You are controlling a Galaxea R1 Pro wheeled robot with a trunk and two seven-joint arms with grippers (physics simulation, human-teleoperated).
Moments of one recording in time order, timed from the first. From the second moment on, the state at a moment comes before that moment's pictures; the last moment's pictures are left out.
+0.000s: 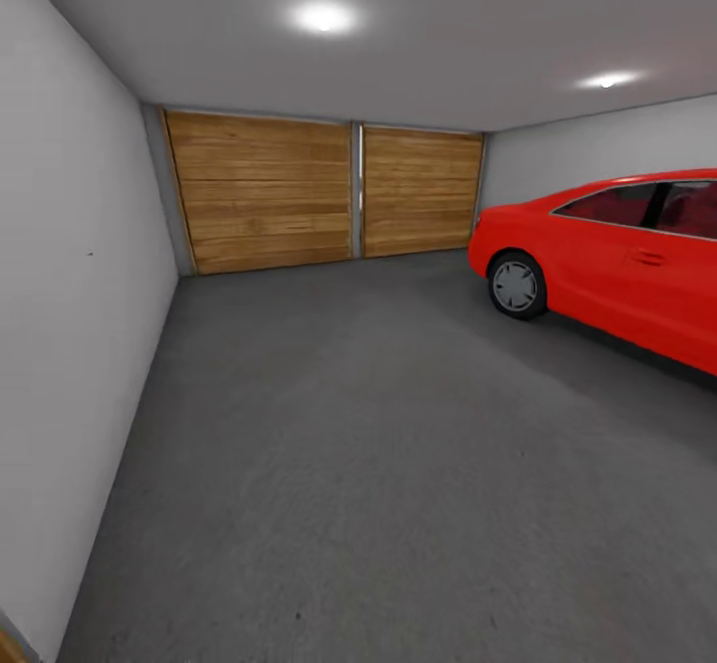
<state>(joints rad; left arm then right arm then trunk) 0.00 -0.03 0.03 -0.09 0.24 -0.05 0.00 0.00 -0.02 0.03 0.00 0.04 -0.16 -0.01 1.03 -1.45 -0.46</state>
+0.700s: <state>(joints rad) 0.00 -0.03 0.03 -0.09 0.24 -0.05 0.00 0.00 -0.03 0.03 0.00 0.04 -0.16 -0.01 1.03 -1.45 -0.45</state>
